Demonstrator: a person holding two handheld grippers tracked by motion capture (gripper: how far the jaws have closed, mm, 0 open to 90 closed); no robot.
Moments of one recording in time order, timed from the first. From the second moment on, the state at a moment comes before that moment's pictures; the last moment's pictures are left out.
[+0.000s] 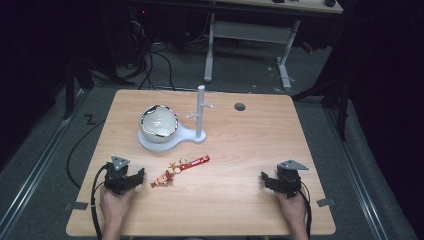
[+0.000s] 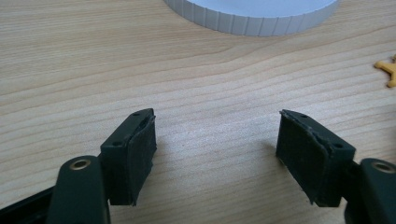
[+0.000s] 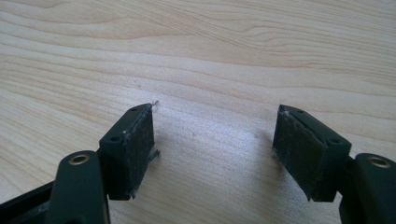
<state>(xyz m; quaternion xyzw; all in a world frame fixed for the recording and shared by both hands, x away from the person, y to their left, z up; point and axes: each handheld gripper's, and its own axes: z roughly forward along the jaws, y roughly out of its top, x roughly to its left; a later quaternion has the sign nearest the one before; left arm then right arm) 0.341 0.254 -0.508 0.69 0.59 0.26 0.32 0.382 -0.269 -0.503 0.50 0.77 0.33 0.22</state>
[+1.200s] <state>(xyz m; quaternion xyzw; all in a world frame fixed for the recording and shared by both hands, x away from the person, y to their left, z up) 0.325 0.230 -0.484 0.71 0.53 0.22 0.40 0.382 -0.269 -0.503 0.50 0.77 0.33 0.22</state>
